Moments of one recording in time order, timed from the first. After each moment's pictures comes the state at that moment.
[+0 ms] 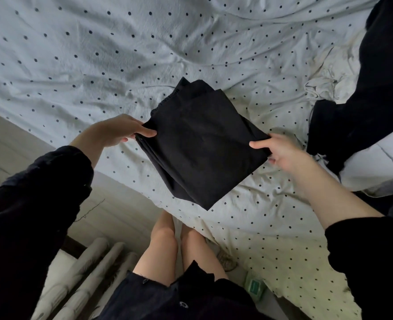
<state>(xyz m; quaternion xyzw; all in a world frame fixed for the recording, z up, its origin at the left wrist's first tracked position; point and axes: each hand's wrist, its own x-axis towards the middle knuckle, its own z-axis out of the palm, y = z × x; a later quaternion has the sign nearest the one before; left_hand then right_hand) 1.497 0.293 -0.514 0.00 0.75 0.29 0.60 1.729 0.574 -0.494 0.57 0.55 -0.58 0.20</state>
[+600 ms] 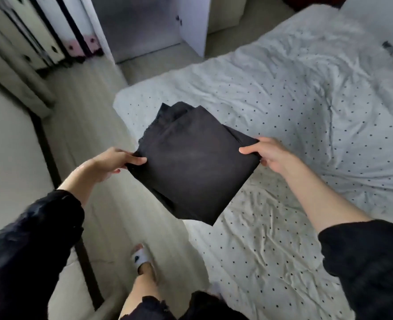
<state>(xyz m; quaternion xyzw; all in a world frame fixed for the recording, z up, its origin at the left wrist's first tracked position) 1.414 -0.015 -0.325 -0.15 0.77 0.48 0.39 1.455 0.333 -0.284 0.31 0.72 -0.59 0.19</state>
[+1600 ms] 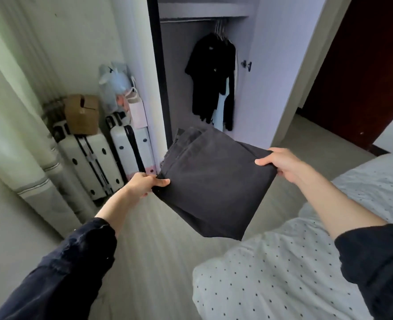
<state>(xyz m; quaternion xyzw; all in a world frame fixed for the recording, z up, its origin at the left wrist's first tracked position) 0.836 -0.266 -0.179 -0.13 0.79 0.58 0.16 0.840 0.068 -0.126 0.19 0.77 -0.60 0.07</state>
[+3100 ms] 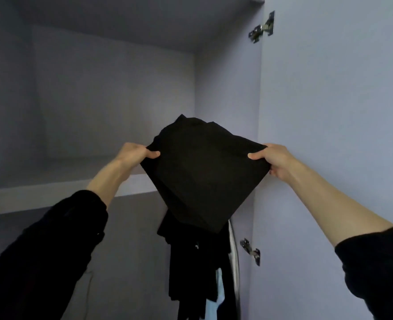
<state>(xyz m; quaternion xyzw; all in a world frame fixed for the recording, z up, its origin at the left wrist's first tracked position) -0.013 -0.039 0.158 0.02 0.80 0.58 -0.17 0.002 0.275 0.157 0.00 0.72 -0.68 -0.15</state>
